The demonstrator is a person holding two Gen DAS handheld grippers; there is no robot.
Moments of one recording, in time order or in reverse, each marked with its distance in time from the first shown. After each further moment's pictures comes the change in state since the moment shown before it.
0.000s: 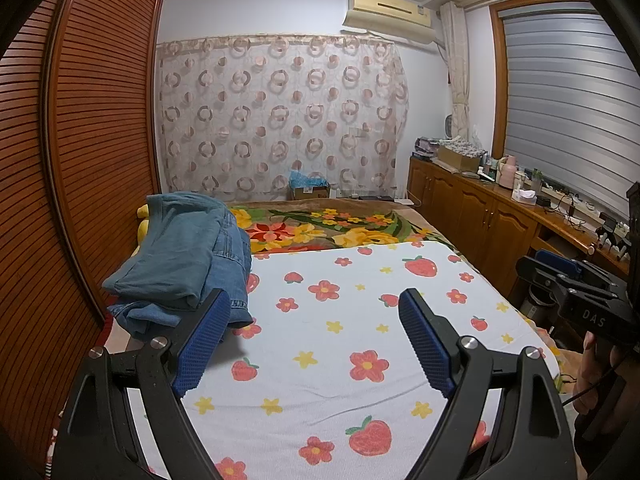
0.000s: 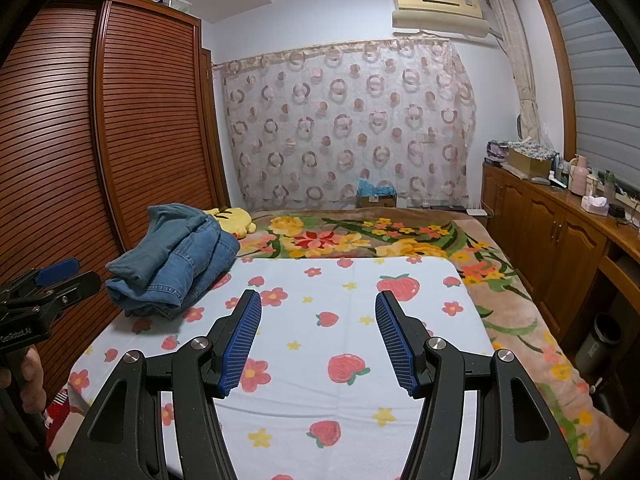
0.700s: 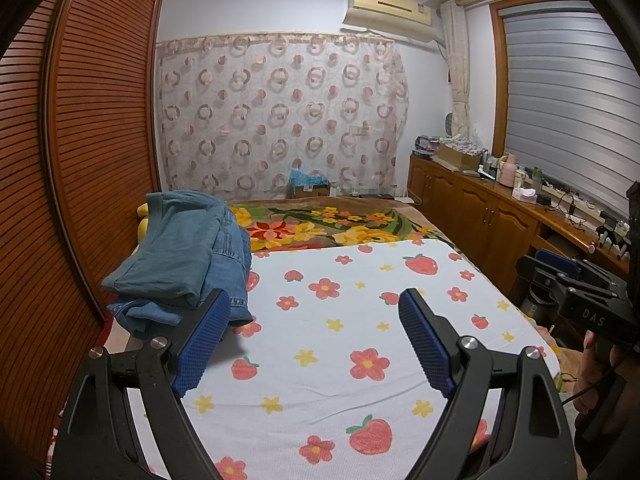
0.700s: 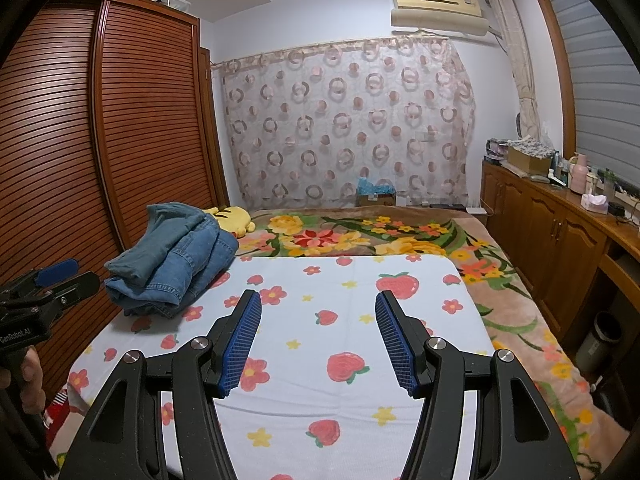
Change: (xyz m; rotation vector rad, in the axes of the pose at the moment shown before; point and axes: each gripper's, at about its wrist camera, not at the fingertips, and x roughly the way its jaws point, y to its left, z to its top) left arm -0.001 0.000 0.002 0.000 0.002 0.000; right arm 0.001 -0.001 0.002 0.002 0.003 -0.002
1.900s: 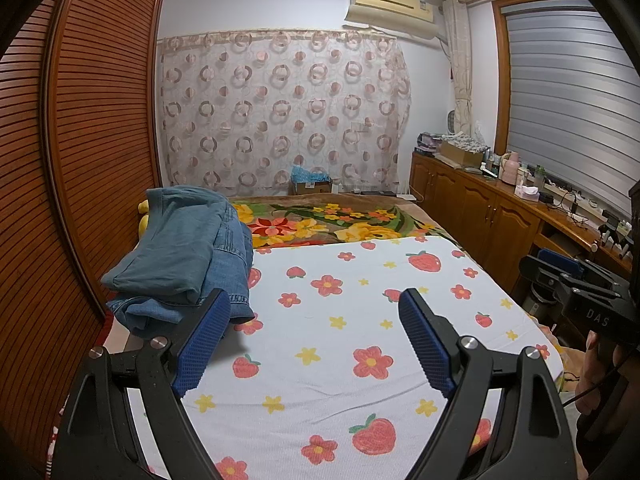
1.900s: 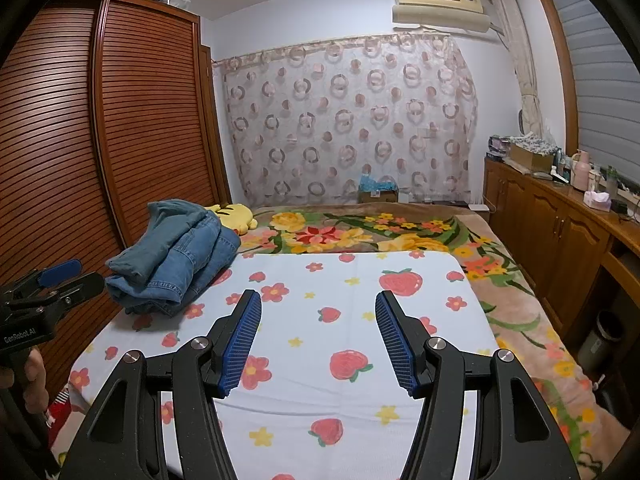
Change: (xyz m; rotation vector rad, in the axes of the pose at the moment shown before) left arm -0.001 0.001 0.001 0.000 0.002 0.001; right arm 0.002 0.003 0.001 0.006 0.010 0.005
